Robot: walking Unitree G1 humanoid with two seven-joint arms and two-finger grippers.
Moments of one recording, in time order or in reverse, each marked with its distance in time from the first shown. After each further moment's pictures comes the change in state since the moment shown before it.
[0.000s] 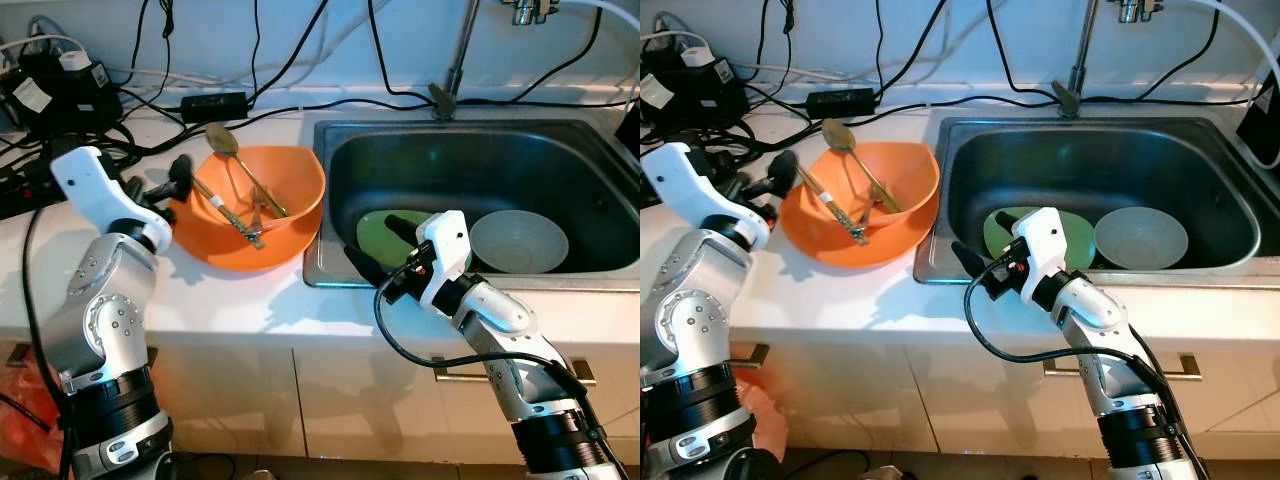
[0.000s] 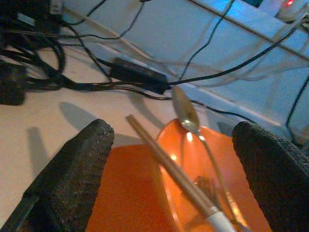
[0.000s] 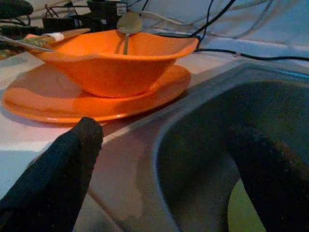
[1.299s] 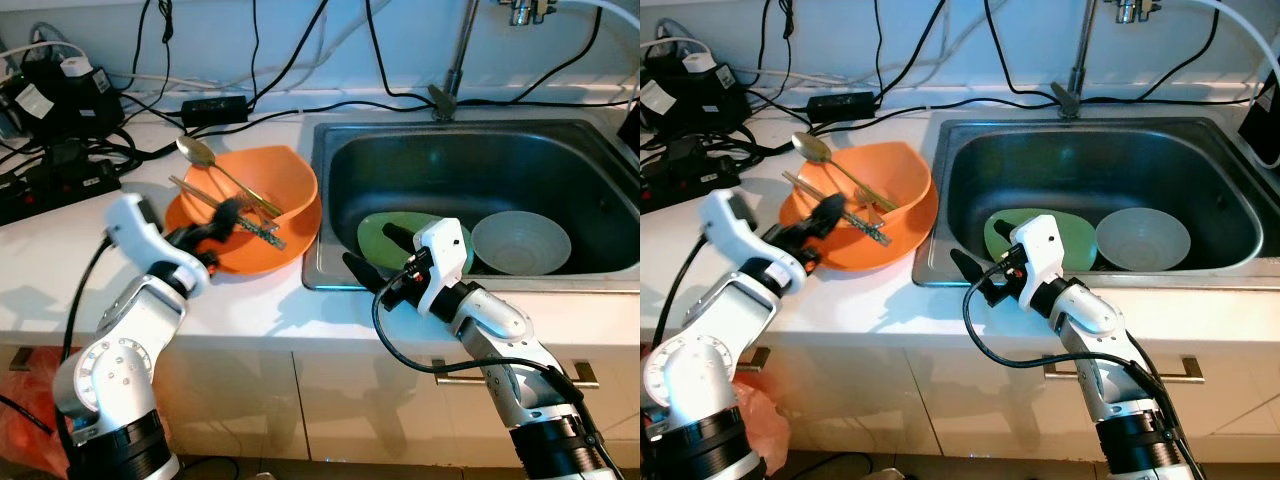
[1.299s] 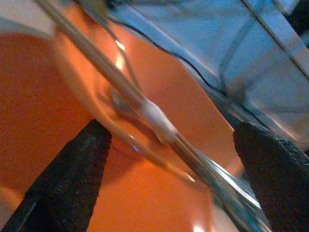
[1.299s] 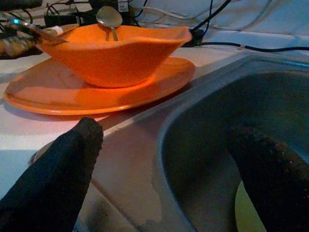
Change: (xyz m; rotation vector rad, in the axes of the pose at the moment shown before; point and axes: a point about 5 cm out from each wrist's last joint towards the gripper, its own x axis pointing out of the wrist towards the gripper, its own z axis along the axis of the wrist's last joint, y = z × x) left arm -0.032 -0.023 -0.039 -0.227 0.273 -0.195; right arm 0.000 0.003 -0.007 0.021 0.019 0.001
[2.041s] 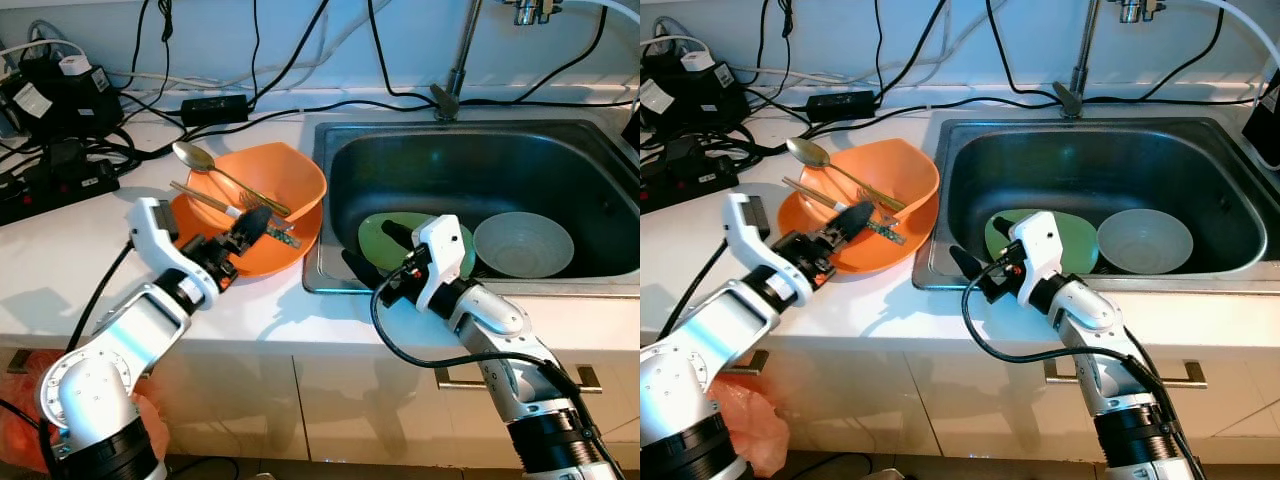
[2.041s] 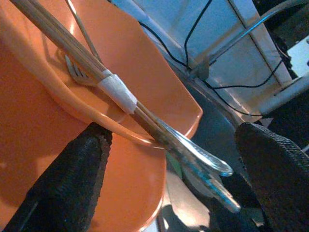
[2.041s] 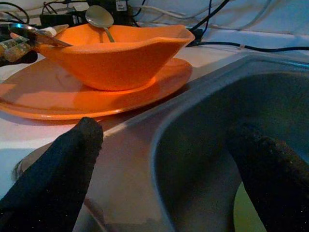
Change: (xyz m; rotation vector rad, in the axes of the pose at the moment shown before) left arm -0.013 -0.011 -0.004 -0.101 0.114 -0.135; right arm 0.004 -0.002 0.001 -0.001 -0.002 0.000
